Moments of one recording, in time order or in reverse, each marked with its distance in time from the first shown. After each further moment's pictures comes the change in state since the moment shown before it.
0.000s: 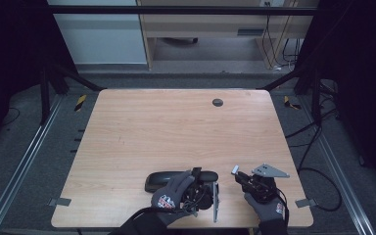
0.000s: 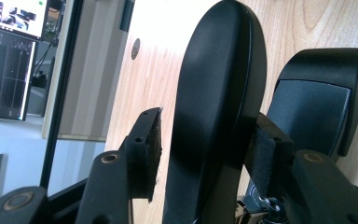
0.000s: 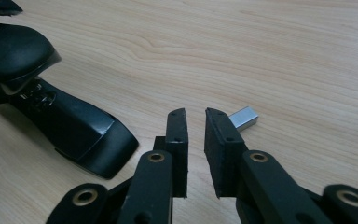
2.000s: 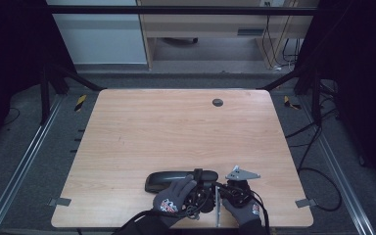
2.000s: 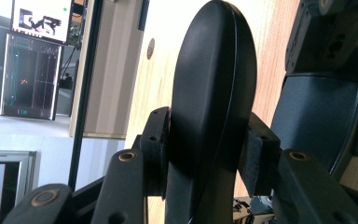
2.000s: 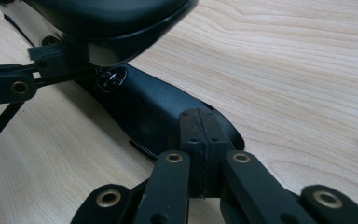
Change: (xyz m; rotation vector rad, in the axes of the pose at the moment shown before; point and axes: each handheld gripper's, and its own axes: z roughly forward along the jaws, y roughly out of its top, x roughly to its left) left arm -0.013 0.002 0.002 0.018 0.085 0.034; right arm 0.047 -0.008 0.043 0.095 0.166 -0.016
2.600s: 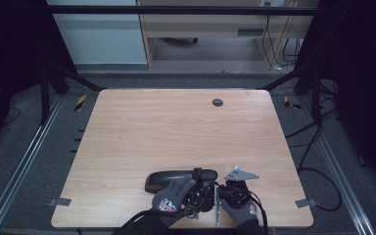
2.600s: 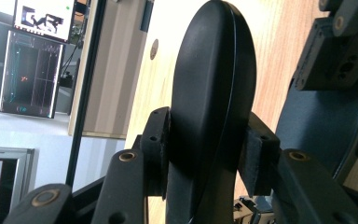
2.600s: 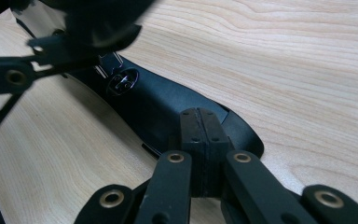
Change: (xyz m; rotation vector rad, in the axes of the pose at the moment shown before) left arm 0.006 -0.002 -0.003 -0.023 0.000 -0.035; right arm 0.002 -0.002 0.006 -0.015 0.041 0.027
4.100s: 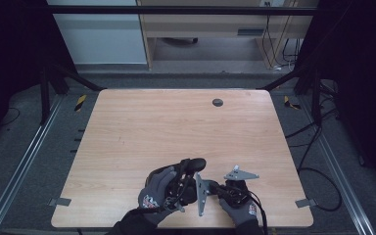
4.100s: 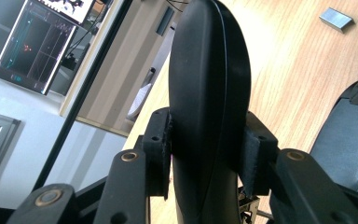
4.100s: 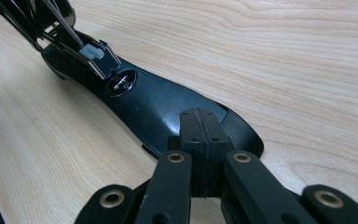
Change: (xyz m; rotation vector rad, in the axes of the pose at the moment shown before) left arm 0.052 -0.023 -0.030 -0.054 0.017 -0.244; right arm 0.001 0.001 0.000 0.006 -0.008 0.018
